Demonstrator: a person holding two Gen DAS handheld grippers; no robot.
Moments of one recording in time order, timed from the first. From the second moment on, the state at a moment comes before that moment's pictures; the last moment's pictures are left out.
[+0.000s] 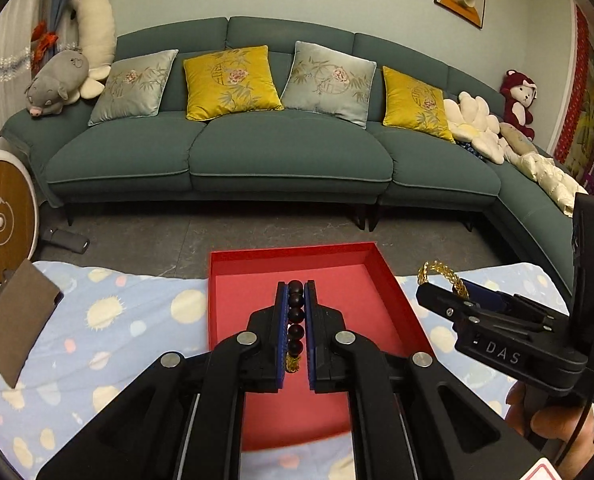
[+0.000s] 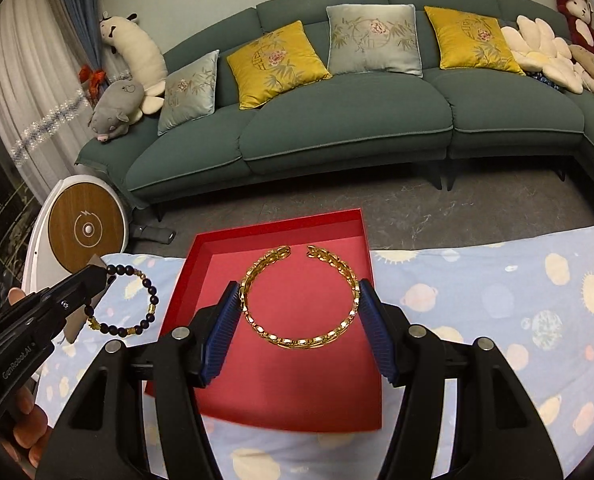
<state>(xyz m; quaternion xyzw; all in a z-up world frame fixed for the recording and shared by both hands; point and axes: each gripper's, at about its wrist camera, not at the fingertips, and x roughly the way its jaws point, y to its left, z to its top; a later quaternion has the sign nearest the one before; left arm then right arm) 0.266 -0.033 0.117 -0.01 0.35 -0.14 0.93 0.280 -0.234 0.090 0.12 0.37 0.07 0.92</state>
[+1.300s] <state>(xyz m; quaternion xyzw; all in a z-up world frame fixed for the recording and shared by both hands) 0.175 0.037 0.073 -0.03 0.38 -0.08 0.92 0.132 -0.264 0.106 0.07 0.33 0.08 0.94</state>
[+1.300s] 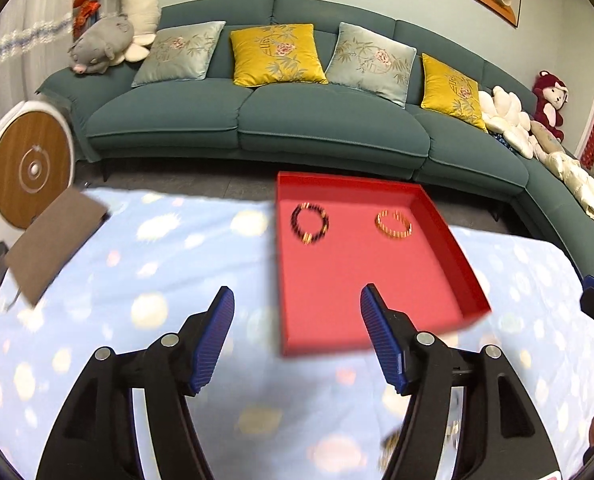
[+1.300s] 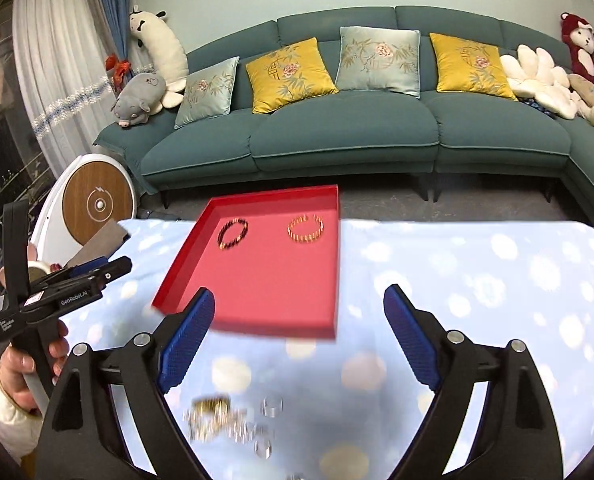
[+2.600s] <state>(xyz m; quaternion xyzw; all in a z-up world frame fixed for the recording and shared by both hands) 0.062 0.051 -0.036 -0.02 0.45 -0.07 0.89 0.026 -0.241 -0.027 0.04 0.44 0.04 0.89</state>
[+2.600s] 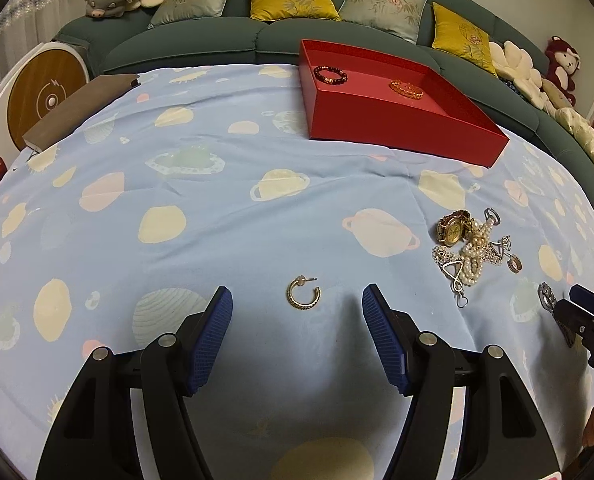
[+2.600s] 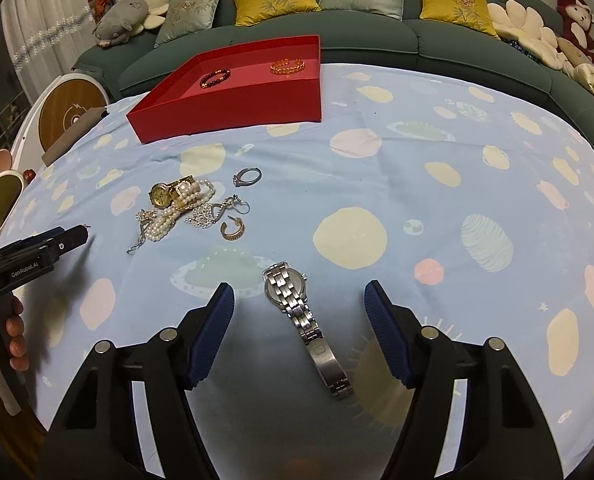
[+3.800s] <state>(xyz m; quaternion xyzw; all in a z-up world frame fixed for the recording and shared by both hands) 0.063 0.042 -0.036 0.01 0.43 -0.08 0.90 0.032 -0.234 -0.034 0.01 0.44 0.04 0.90</state>
